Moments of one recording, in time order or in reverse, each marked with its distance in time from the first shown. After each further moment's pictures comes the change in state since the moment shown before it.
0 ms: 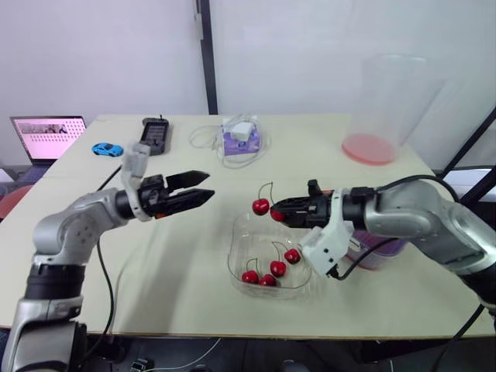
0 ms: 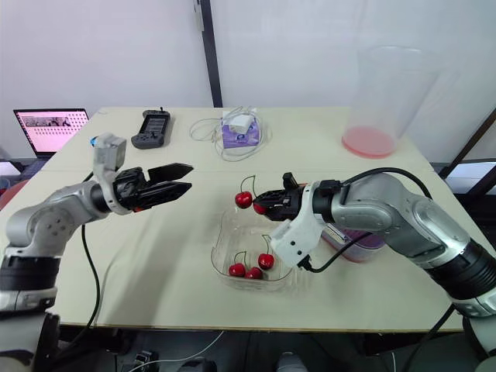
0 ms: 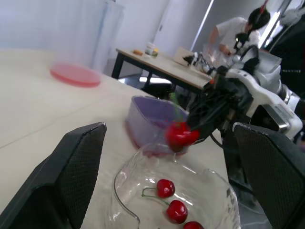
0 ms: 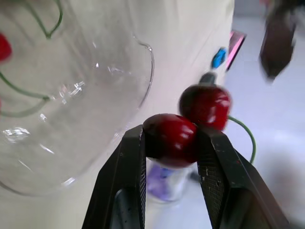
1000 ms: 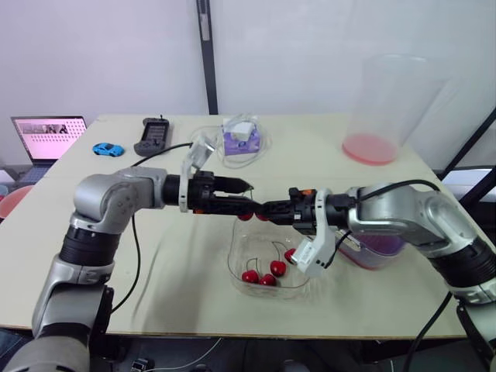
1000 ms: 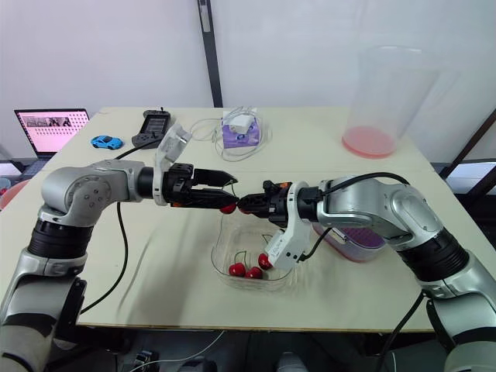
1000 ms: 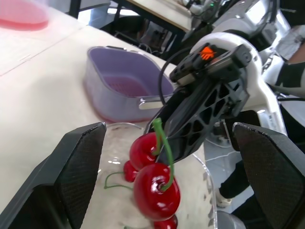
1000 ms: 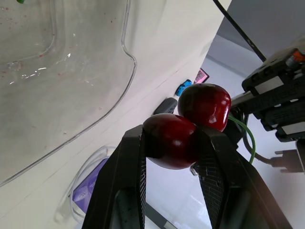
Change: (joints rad) left arm -0.207 -0.076 -0.159 -0.114 0.081 0.307 0.097; right arm -0.066 0.171 -0.038 0.101 -0.233 -0.251 -0.057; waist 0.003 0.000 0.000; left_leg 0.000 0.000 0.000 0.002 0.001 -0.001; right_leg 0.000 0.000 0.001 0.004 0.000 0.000
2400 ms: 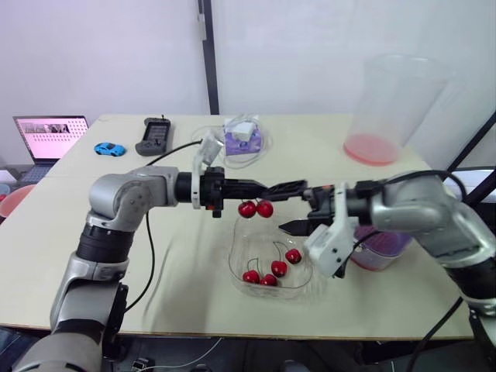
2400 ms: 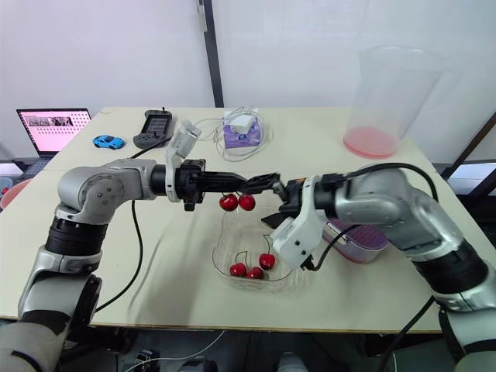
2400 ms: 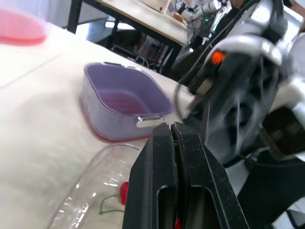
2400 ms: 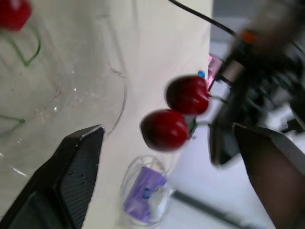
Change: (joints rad) left arm -0.019 -0.084 0.012 0.035 0.003 -0.057 0.020; right arm 0.140 -0.067 -0.166 -0.212 0.602 0.556 0.300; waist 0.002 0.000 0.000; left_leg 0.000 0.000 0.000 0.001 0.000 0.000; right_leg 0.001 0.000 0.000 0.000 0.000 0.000
